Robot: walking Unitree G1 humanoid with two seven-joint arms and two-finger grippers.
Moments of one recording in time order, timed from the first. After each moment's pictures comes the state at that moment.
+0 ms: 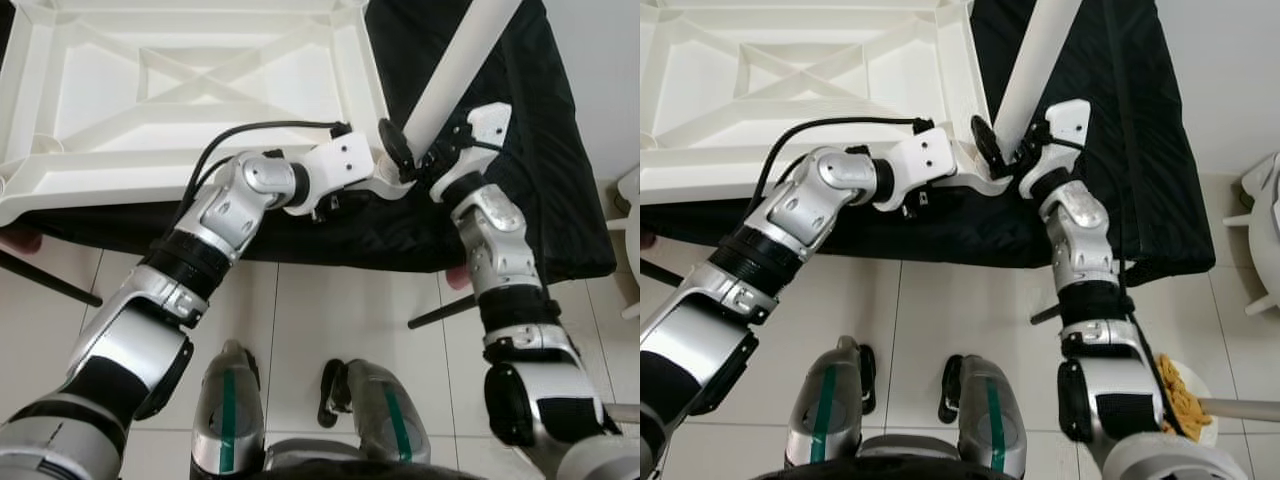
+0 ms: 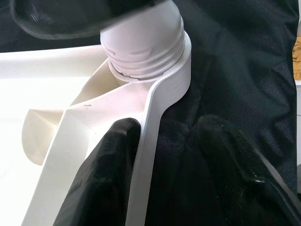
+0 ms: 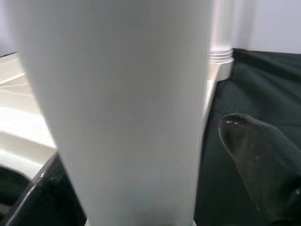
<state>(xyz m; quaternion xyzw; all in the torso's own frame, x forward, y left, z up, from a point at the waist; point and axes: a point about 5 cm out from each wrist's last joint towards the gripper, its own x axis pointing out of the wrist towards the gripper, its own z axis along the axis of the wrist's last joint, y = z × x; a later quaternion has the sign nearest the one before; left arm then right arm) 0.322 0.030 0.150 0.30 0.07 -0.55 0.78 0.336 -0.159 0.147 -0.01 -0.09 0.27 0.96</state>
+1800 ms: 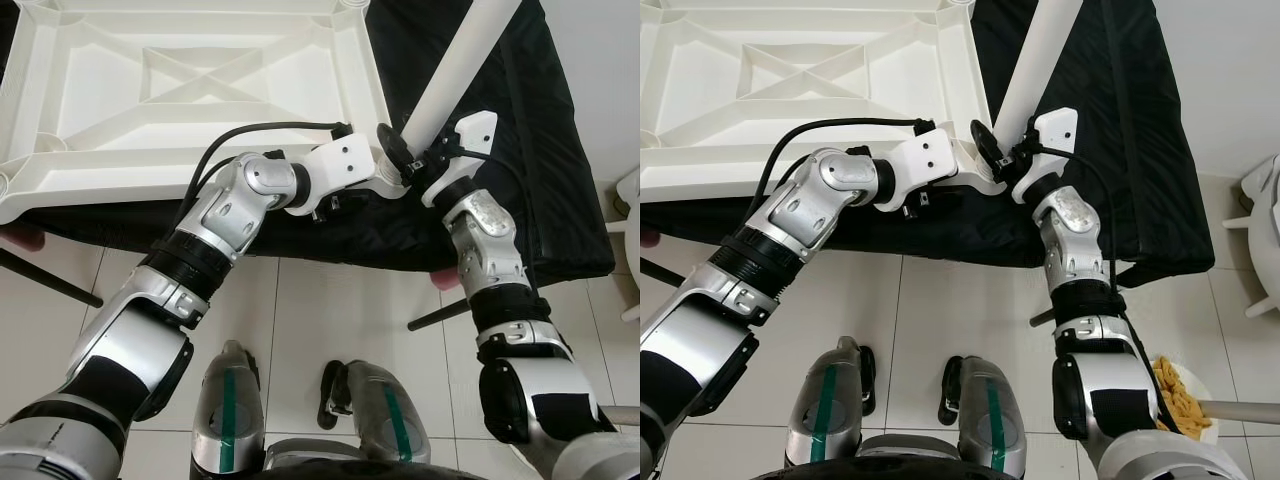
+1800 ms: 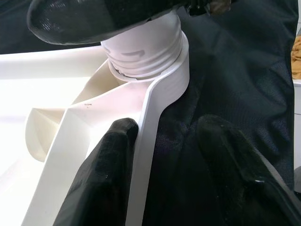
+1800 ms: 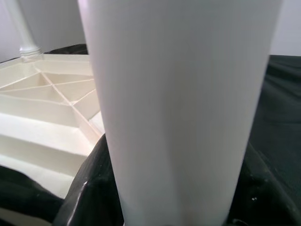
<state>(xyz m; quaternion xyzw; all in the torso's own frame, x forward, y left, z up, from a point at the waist) 0.321 0.028 0.149 0.31 0.07 -0.55 0.77 0.332 -0.151 0.134 0.02 -0.10 0.21 0.97</state>
